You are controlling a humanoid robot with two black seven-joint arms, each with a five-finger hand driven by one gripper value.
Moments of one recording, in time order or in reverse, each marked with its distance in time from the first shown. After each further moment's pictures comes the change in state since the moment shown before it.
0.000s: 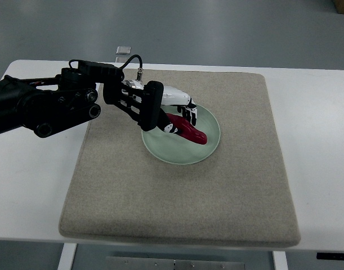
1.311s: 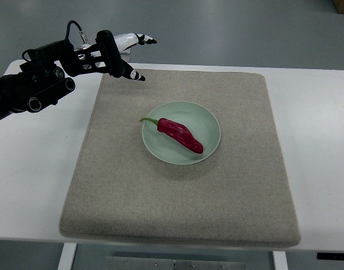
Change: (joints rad) left arm 0.028 -0.003 -0.021 0.358 -0.367 0.315 -0.002; right arm 0.000 0.000 0.000 0.000 0.000 0.000 0.000
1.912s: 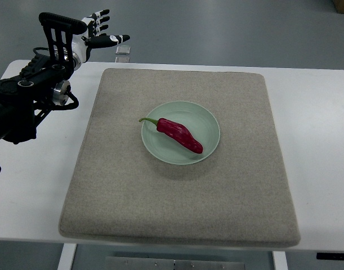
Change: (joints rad) left arm 0.085 -0.093 -0.170 0.180 -0.870 0.076 0.023; right arm 0.000 0.000 0.000 0.000 0.000 0.000 0.000
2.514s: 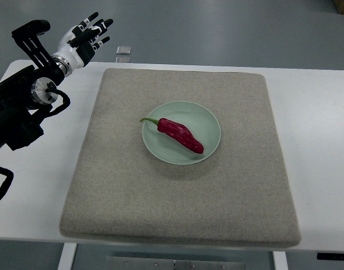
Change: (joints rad) left arm 0.080 -0.039 -0.228 0.160 -0.316 -0.437 0.083; right arm 0.000 0.000 0.000 0.000 0.000 0.000 0.000
